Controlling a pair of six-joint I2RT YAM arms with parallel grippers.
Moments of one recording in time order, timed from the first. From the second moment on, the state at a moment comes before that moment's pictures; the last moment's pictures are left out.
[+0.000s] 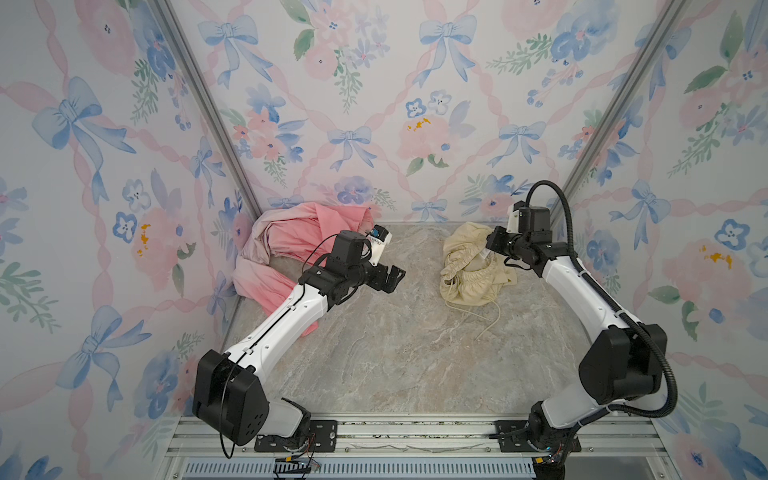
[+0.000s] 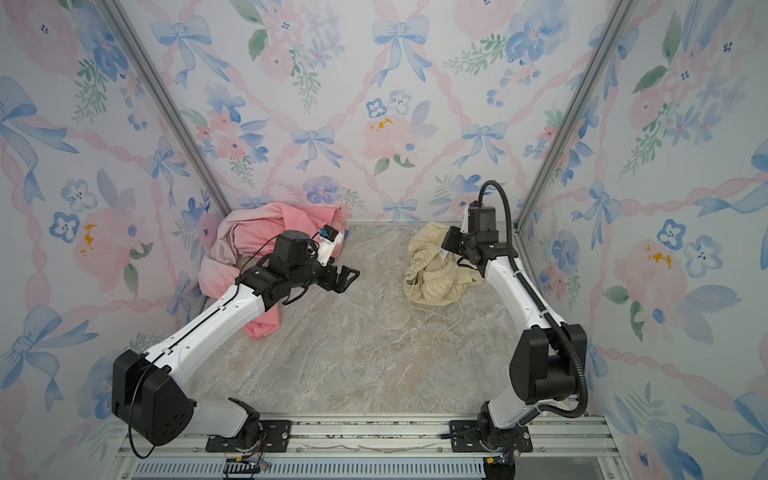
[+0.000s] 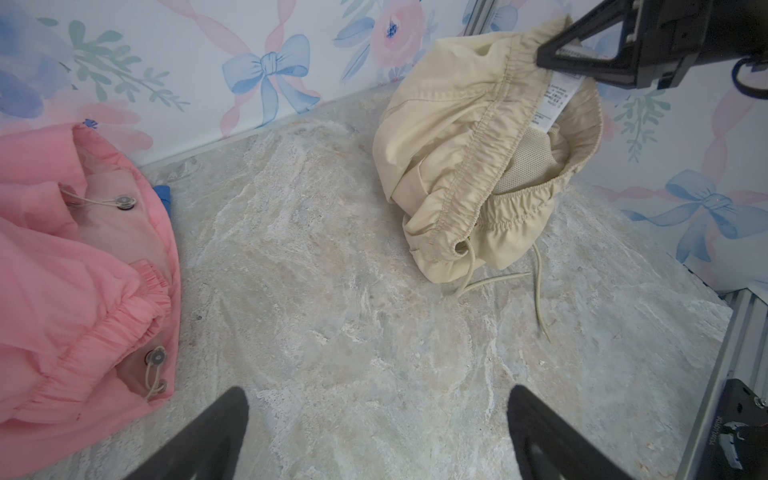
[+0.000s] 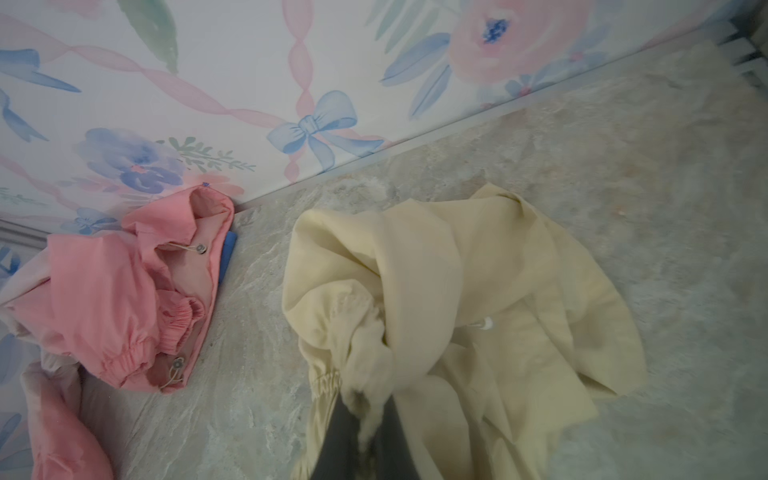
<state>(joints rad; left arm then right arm) -0.47 1.40 1.21 -0.41 0.26 -0.03 0.09 1.56 1.37 -0.44 -0.12 0.43</state>
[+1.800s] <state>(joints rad) -0.57 1.42 1.18 -0.36 0.36 -0.02 0.13 1.94 1.70 -0.68 0.18 0.15</state>
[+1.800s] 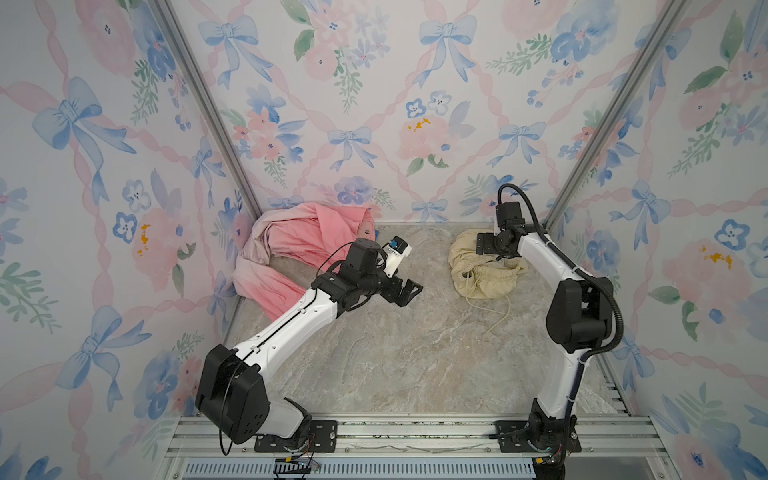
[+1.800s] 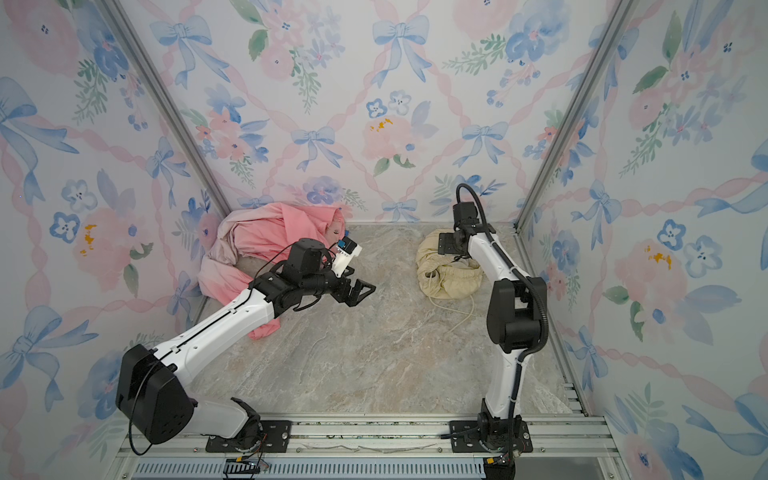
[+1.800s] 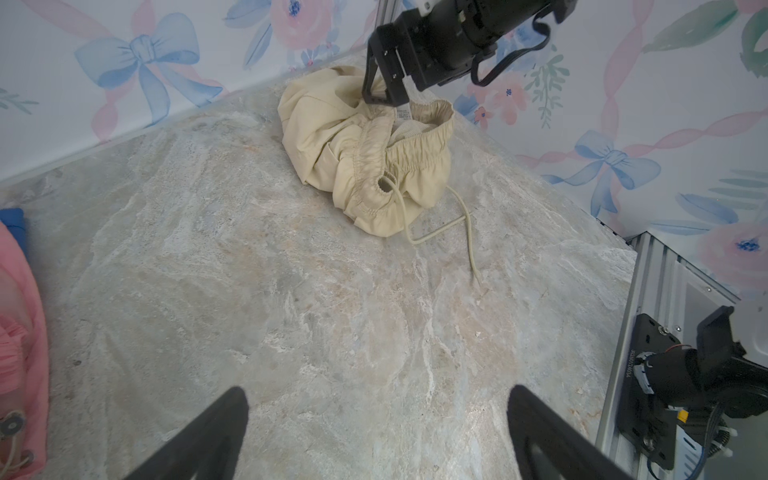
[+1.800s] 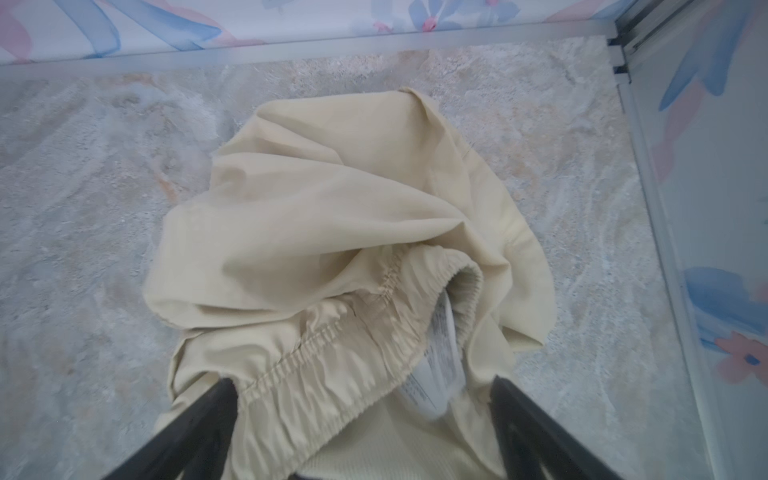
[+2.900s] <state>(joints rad) -0.58 1.42 1.17 -0.36 0.34 -0.02 0.49 1.83 1.11 -0.34 0.47 0.36</state>
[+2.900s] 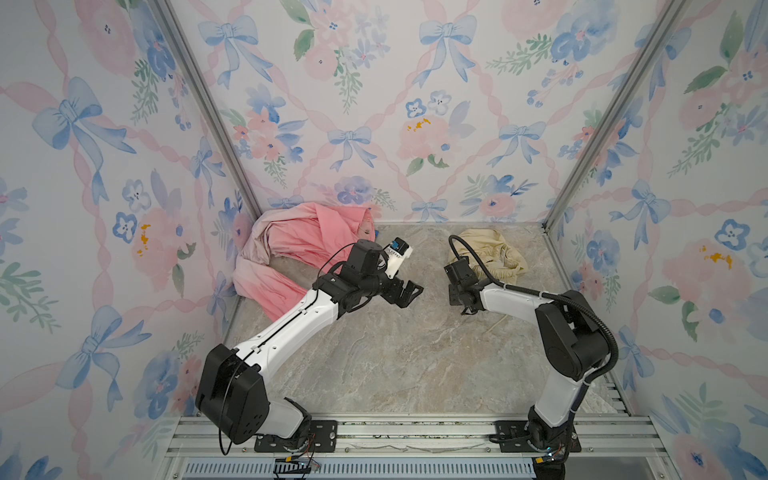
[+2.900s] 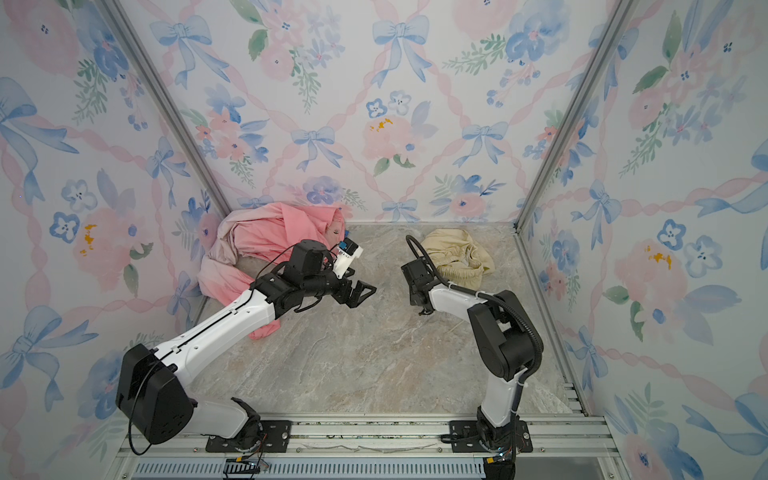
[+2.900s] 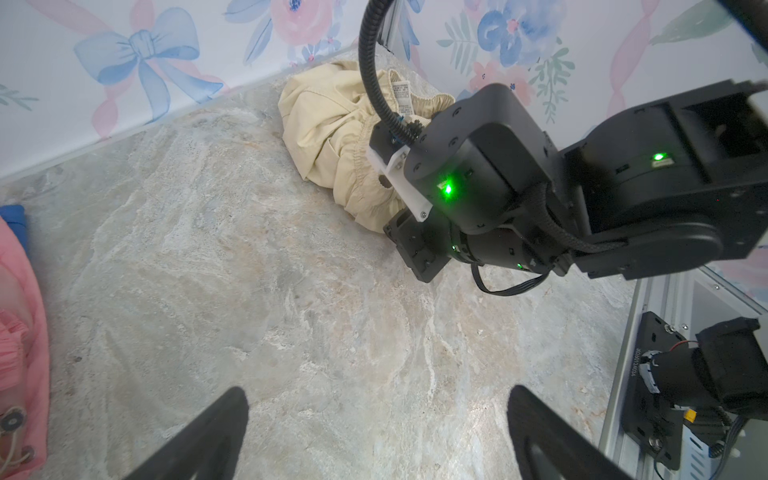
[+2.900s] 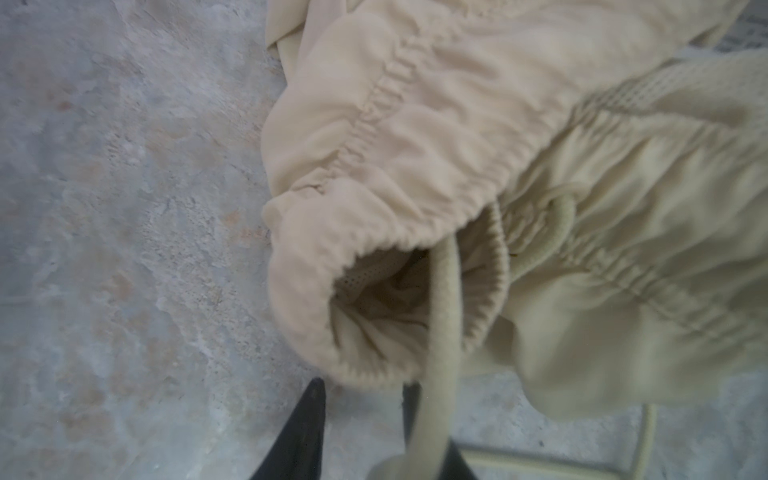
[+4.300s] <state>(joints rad) -0.59 1.40 1.17 -0.36 0.34 -0.01 0.19 1.85 1.51 -0.63 0.49 0.06</state>
